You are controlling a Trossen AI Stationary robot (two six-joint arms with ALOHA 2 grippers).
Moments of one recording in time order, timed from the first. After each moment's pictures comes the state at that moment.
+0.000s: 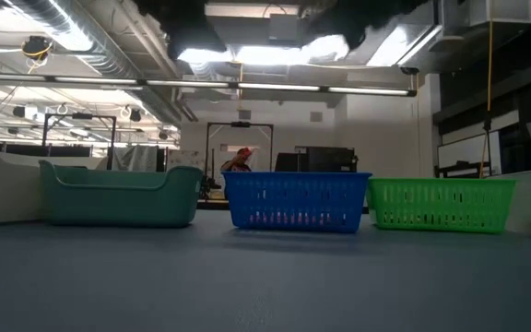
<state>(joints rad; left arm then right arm) 0.29 1.22 1.11 -0.47 0.03 -0.15 0.05 1.31 0.98 -0.12 0.00 -0.08</state>
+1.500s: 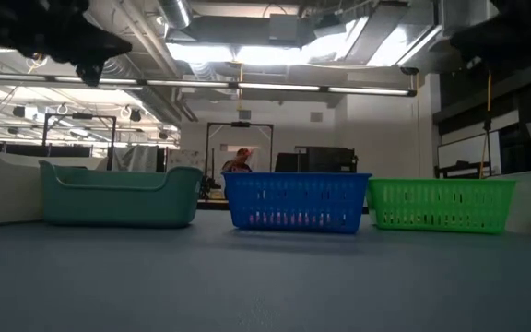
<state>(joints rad) 0.13 0.28 0.31 -0.12 -0.01 -0.15 0.05 0.26 0.39 -0.28 -0.04 0.09</state>
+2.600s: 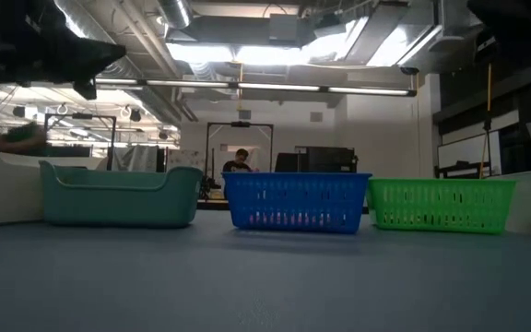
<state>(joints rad) 0.13 0.00 0.01 0.19 -0.04 -0.08 0.05 0.01 0.27 -0.09 -0.07 0.04</state>
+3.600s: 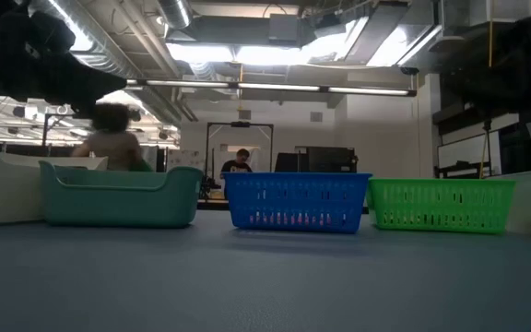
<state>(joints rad) 0.13 0.01 0.01 0.02 -0.03 -0.08 0.05 0.02 0.01 0.02 -0.01 0.06</state>
